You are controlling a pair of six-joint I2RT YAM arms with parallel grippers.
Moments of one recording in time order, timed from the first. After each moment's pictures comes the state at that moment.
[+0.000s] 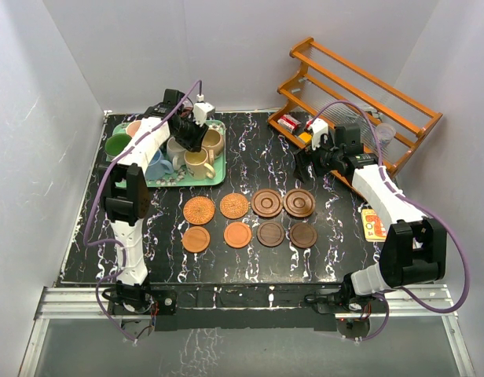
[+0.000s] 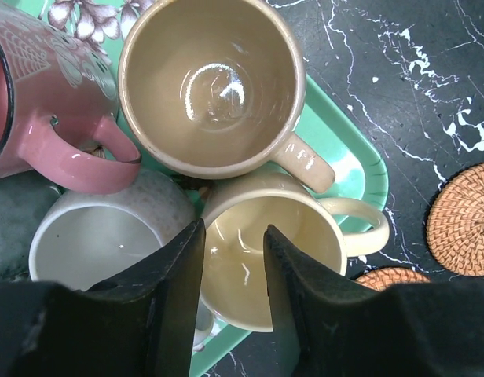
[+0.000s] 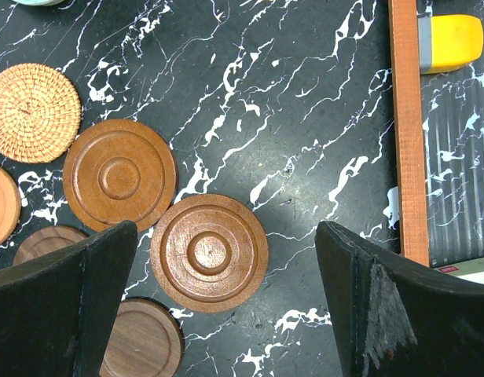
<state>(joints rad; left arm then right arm) -0.22 2.11 1.91 -0.82 0.33 0.48 0.12 1.44 1.11 -0.40 -0.44 -0.32</state>
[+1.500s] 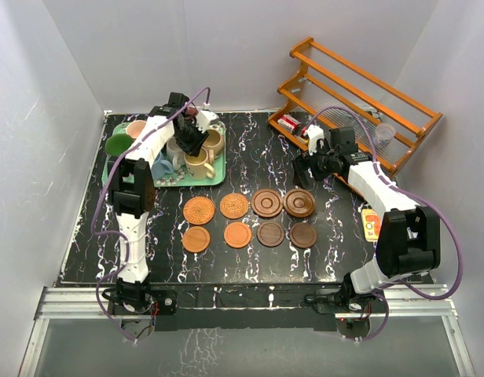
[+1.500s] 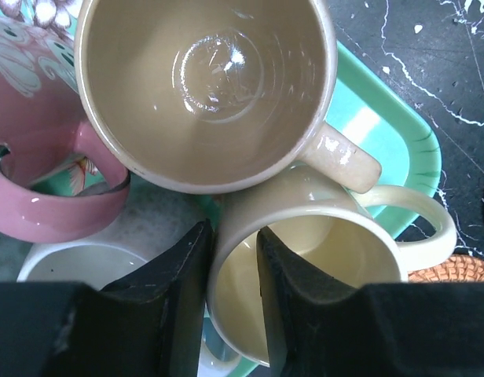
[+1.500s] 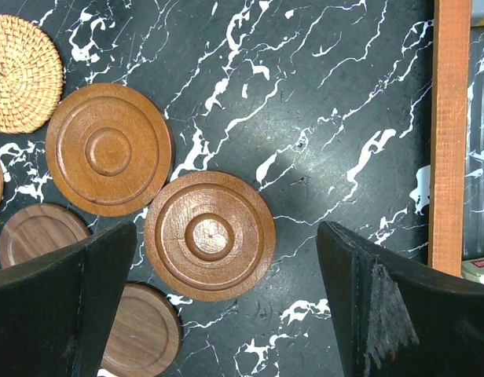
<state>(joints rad) -0.22 2.23 2.01 -0.92 0.31 0.63 0.12 1.51 1.11 -0.45 -0.44 -0.35</state>
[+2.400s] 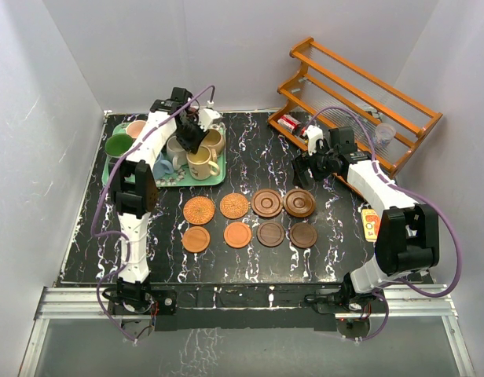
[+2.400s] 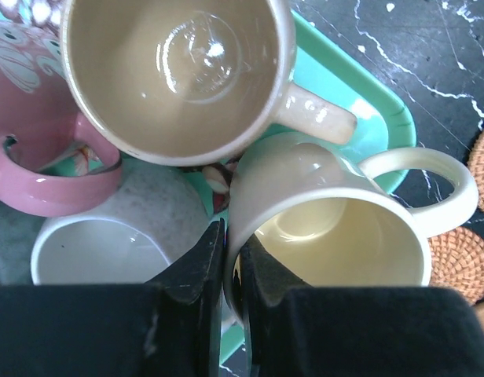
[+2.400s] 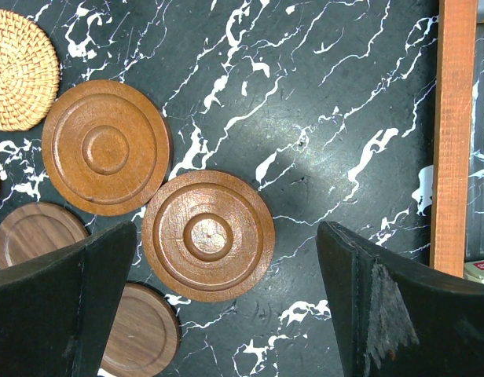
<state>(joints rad) -0.24 2.25 2.14 -1.06 0.28 0.68 0.12 1.53 1.12 -0.46 -0.44 -0.36</state>
